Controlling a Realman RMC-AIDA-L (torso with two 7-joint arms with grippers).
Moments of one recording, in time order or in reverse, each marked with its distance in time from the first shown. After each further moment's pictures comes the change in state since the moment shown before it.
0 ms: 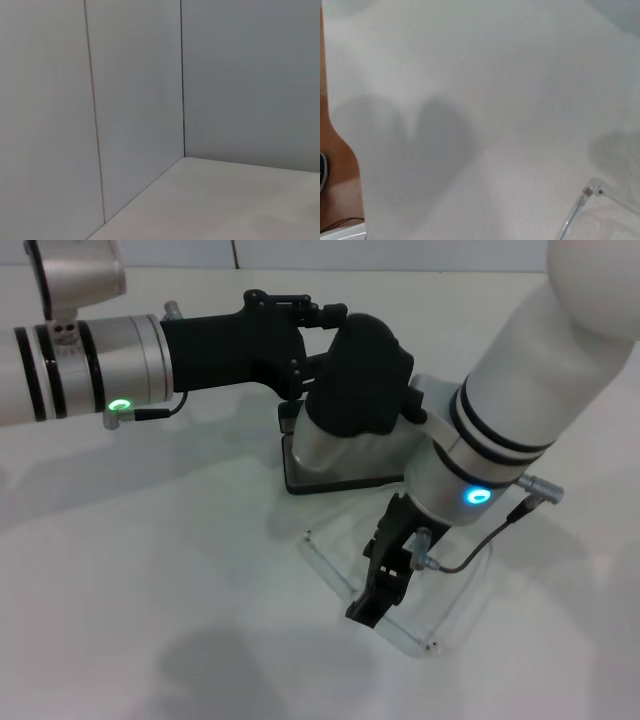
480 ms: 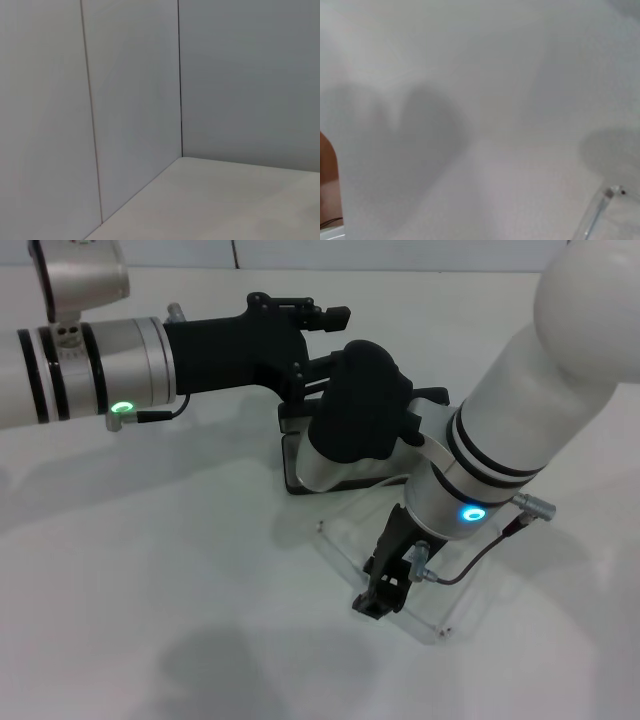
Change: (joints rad) left arm 0.000 -0.002 0.003 -0.002 0.001 0.001 0.004; right arm -0.014 0.000 -0.075 0.047 -0.002 0.095 0.006
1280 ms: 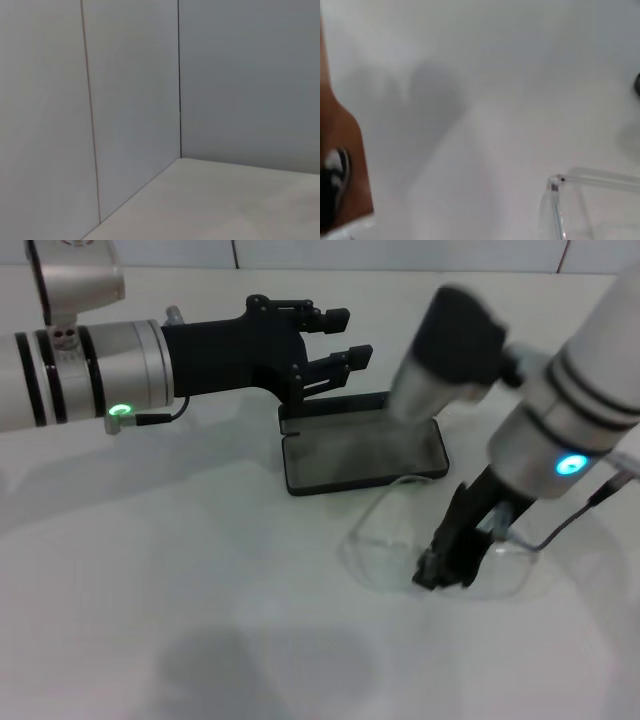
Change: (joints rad) left arm 0.003 0.002 -0.005 -0.010 -0.011 0.014 0.004; right arm -0.086 -0.010 0.339 -0.038 -0.030 -0.282 -0.180
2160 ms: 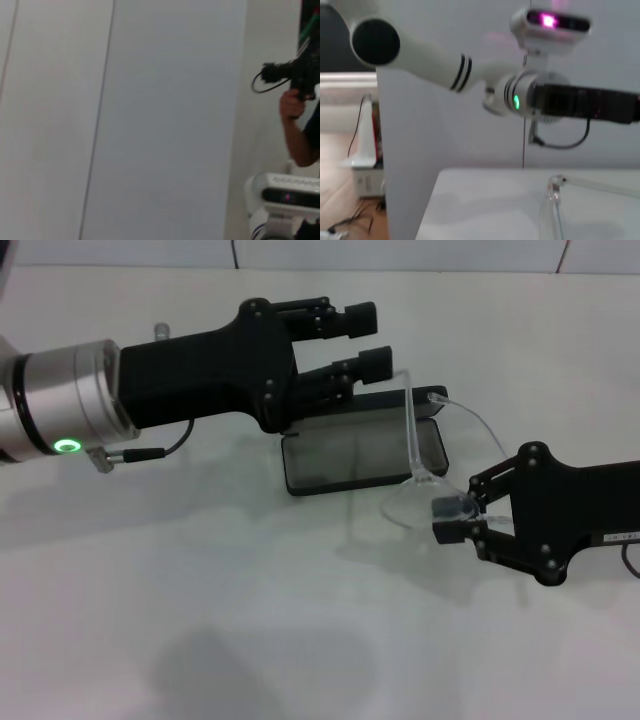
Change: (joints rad) left arm -0.005 0.016 -0.112 -0.157 -0.184 0.430 0.036; right arm -0.464 0.003 0.485 0.176 0.622 -0.087 -1.254
